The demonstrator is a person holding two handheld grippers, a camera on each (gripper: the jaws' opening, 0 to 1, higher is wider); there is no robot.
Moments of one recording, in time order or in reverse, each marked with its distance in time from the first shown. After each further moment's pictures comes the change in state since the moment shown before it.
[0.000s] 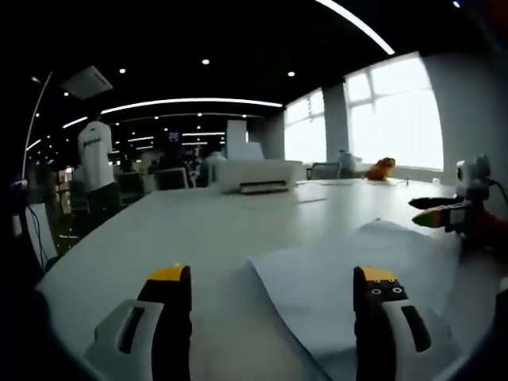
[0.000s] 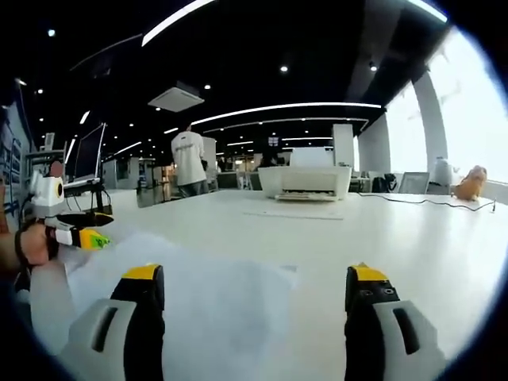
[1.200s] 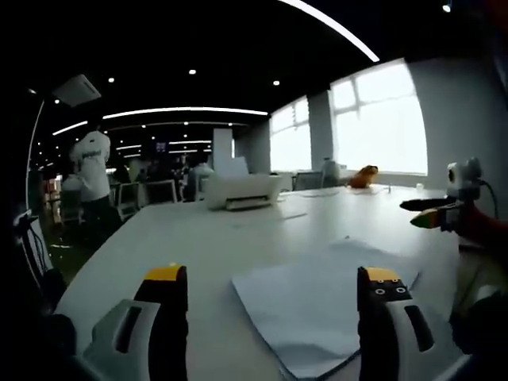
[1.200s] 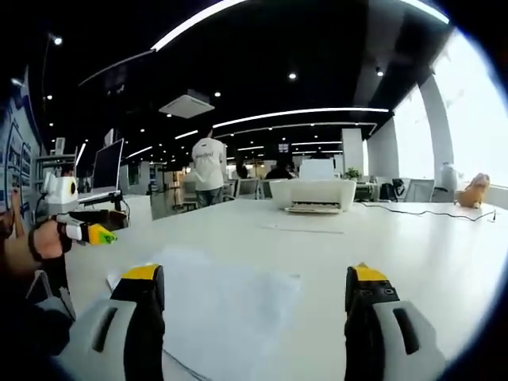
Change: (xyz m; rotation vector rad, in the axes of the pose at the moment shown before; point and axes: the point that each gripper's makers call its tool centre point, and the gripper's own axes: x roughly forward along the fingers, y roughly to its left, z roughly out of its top) left arm -0.054 -0.035 0.051 0.023 -0.035 -0.082; right arm -0.067 0.012 0.045 -0.004 -0.021 0.066
